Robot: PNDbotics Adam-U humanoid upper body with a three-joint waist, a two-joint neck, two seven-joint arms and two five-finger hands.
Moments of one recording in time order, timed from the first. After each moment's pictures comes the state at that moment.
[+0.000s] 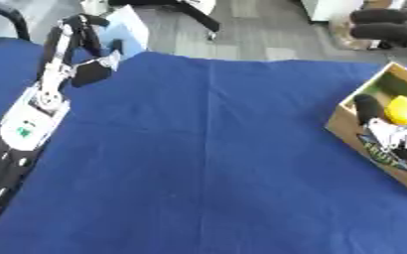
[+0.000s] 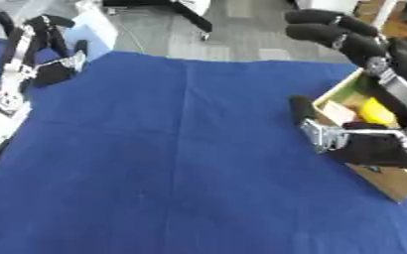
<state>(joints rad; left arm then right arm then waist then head) -0.54 0.62 -0.12 -1.48 -0.05 -0.05 0.24 -0.68 -0.49 0.32 -1.98 0.31 -0.33 0.22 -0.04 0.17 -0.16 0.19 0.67</state>
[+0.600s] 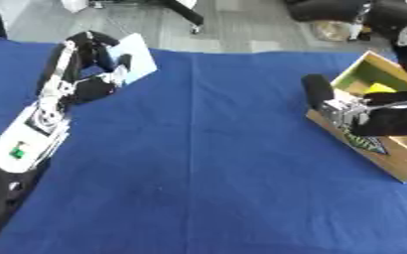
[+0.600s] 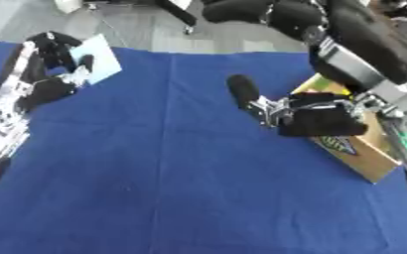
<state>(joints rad) -0.51 0.59 -0.21 -1.52 0.14 -0.07 0.18 -0.79 -0.51 0.40 -1.98 0.37 -0.40 0.23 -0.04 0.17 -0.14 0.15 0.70</state>
